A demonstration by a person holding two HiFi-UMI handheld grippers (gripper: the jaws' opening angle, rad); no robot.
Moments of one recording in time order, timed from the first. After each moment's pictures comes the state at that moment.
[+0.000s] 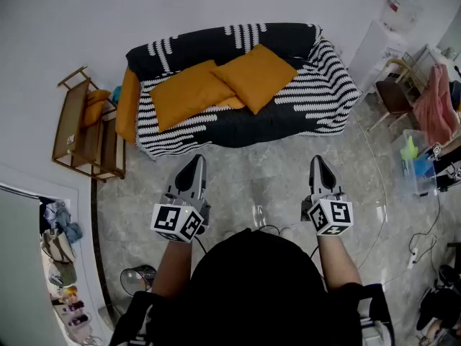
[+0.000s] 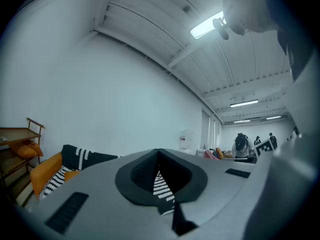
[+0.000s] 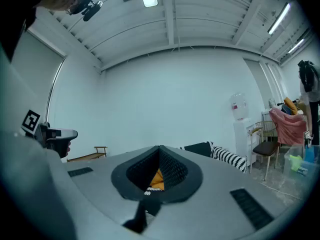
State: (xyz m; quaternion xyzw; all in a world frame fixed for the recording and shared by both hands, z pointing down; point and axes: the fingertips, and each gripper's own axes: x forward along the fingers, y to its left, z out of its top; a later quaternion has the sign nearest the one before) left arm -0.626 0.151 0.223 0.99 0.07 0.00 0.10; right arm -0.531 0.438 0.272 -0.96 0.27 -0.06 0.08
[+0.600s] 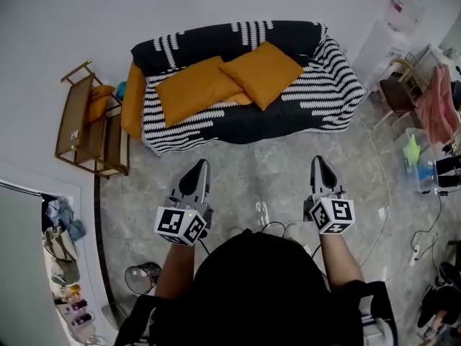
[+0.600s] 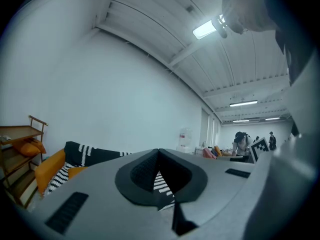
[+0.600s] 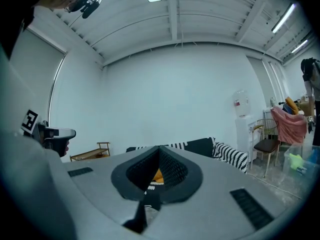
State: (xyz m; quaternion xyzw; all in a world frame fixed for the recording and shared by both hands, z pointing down) left arm -0.655 0.125 0.237 0.99 0.08 0.01 0.11; right arm -0.551 0.405 0.283 -0.95 0.28 -0.08 0.07
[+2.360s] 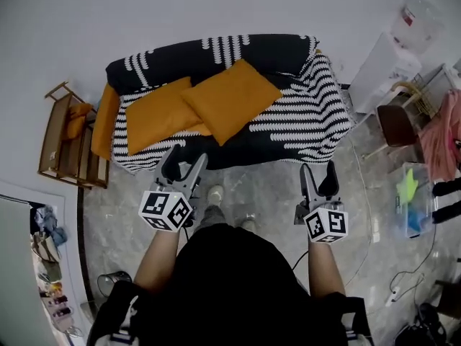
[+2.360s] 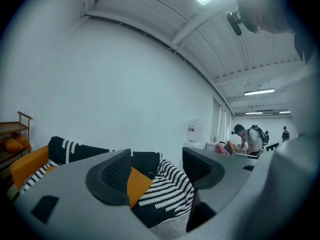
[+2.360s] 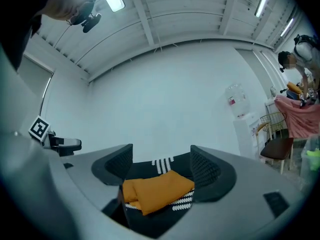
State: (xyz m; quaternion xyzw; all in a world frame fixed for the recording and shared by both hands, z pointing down) left arm -0.344 0.260 0.252 0.99 0.03 0.06 0.10; right arm -0.254 0.573 0.294 -0.95 0.29 -0.04 0.14
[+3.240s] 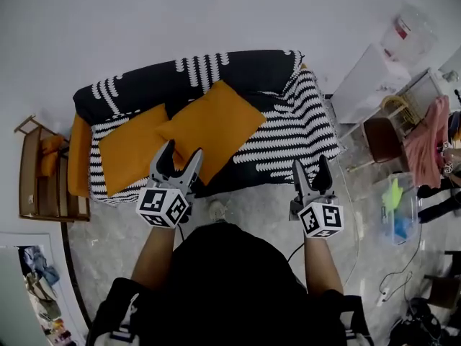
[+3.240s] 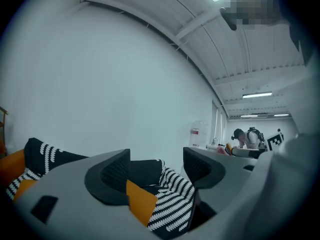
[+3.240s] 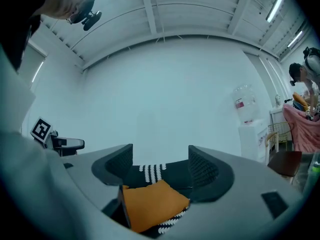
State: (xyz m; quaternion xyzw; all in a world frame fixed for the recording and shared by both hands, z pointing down) left arm -0.137 0.193 0.269 0.99 0.08 0.05 0.10; right arm -0.075 0.504 0.285 -0.96 0.26 -0.04 0.10
